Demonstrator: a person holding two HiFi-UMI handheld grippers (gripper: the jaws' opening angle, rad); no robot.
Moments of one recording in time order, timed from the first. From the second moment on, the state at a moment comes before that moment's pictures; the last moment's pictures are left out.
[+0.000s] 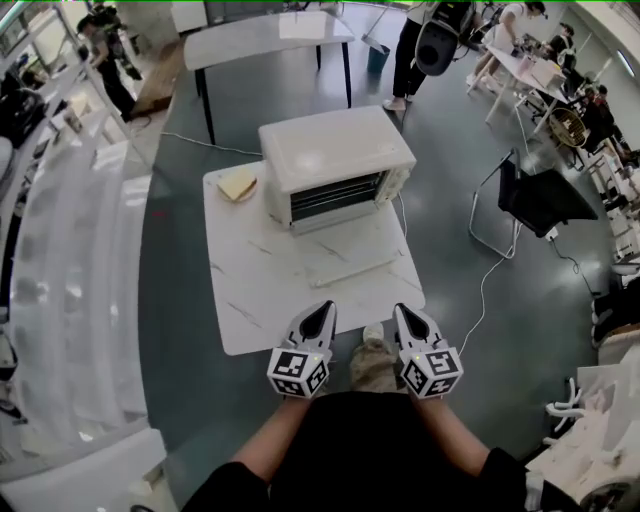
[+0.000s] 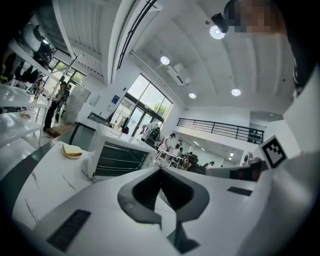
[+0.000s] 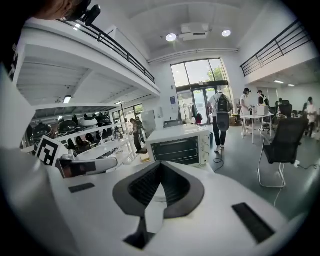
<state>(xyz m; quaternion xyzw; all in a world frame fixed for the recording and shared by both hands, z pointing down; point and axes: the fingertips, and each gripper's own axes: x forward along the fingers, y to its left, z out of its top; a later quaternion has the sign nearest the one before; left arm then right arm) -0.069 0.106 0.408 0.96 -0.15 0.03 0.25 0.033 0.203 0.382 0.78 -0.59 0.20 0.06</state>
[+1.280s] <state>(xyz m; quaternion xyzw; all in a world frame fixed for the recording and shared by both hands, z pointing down) 0.080 -0.034 0.497 0.87 -0.41 0.05 0.28 0.224 0.033 0.481 0.63 -0.73 0.26 0.05</state>
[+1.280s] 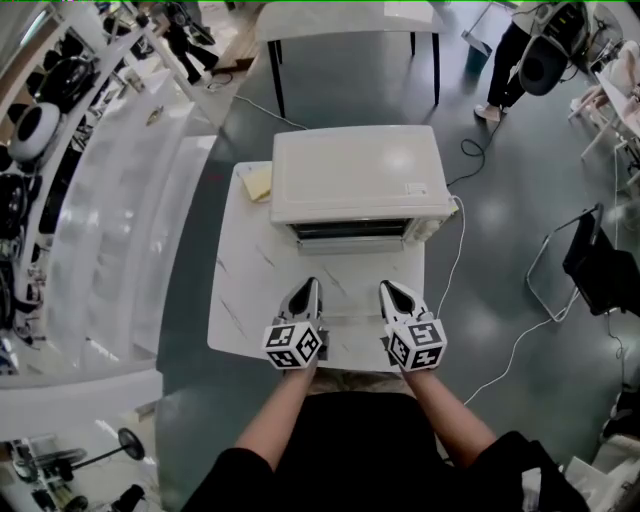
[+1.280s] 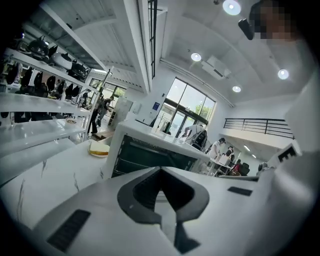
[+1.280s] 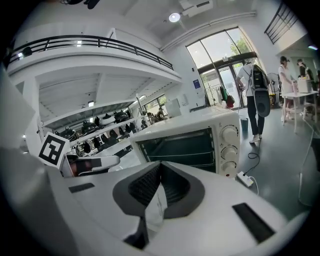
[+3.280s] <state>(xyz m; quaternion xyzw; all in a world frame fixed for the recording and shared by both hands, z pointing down) 0.147 -0.225 0.608 0.68 -0.34 -0.29 0.58 0.304 -0.162 0.600 0.64 -0.53 0.42 -0.36</state>
